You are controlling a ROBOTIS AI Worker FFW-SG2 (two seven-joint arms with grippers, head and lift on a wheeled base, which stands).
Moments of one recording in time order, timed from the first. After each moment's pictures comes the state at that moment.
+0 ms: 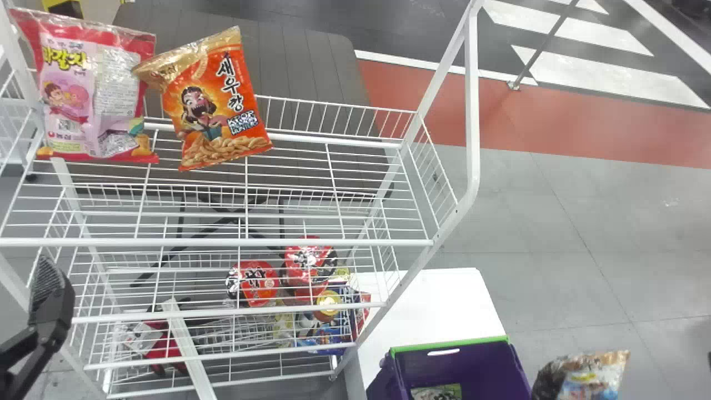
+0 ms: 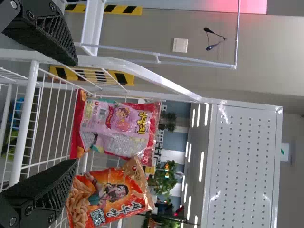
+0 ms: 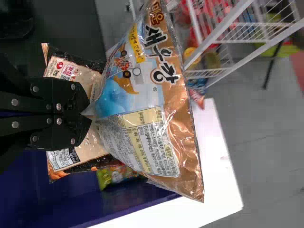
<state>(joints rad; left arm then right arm) 0.73 0.21 -0.17 -2.02 0.13 -0.33 0.28 0.54 -0.19 -0.94 -1.95 0.37 1.04 1.32</state>
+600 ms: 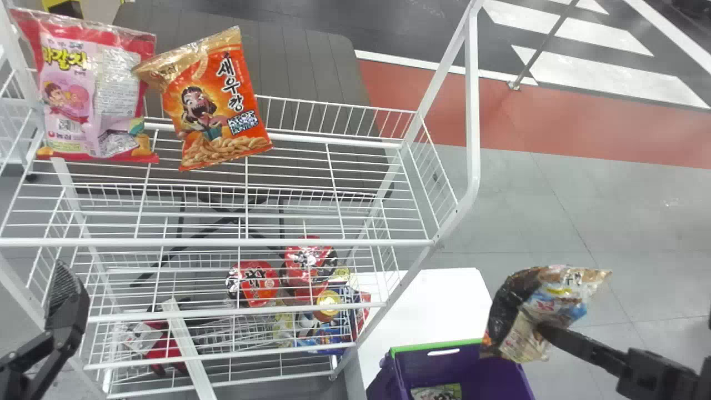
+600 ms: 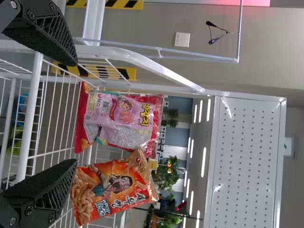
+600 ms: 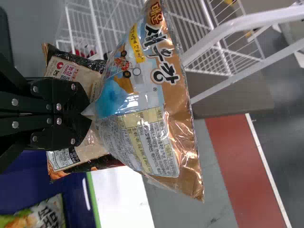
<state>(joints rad) 0.73 0.21 -0.19 -2.01 0.11 -0.31 0.29 0.40 -0.02 -0.89 -2.32 0.29 1.27 1.30</state>
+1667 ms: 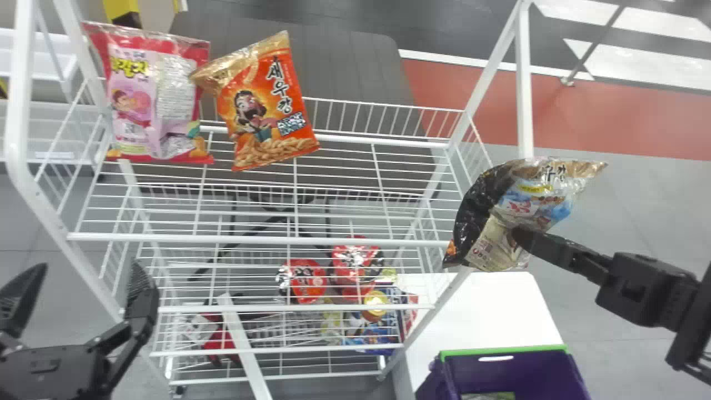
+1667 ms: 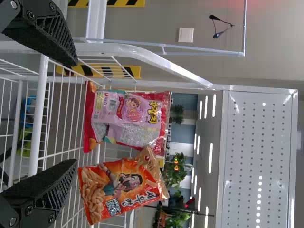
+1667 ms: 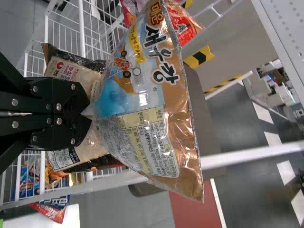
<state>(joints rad) 0.72 0.22 -0.19 -2.00 0.10 -0.29 0.28 0.25 0.00 -0.49 -2.68 0.29 1.57 1.07</state>
